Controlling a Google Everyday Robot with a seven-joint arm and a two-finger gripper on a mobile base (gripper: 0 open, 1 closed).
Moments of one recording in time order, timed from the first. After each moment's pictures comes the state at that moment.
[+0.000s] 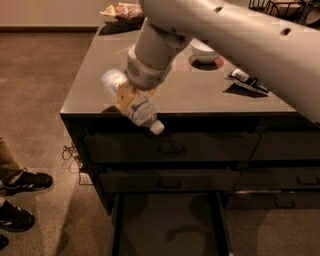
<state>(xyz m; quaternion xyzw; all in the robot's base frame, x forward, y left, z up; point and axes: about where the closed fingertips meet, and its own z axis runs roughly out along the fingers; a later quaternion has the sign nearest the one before) 0.563 0.054 0.887 -0.37 0.90 0.16 0.16</state>
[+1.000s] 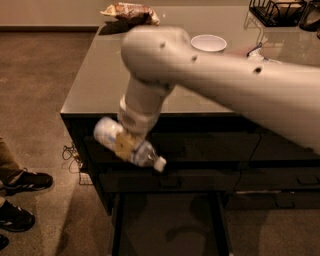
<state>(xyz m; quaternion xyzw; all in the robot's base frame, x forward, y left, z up) 0.495 0.062 0.801 -0.47 0.86 0.14 0.08</state>
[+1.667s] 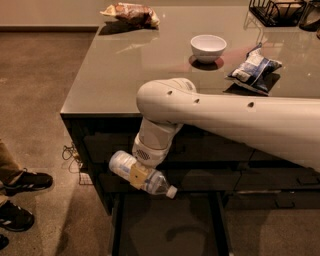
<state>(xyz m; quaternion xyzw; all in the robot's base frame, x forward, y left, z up) 0.462 0.034 0.703 -0.48 0.86 0.15 0.02</state>
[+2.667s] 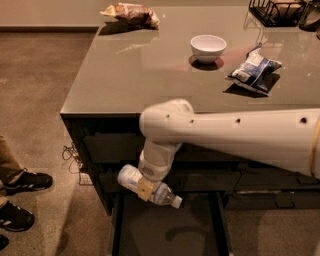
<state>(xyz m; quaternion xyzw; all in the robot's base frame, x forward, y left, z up) 0.460 0.019 0.643 -0.49 0.87 0.12 0.01</state>
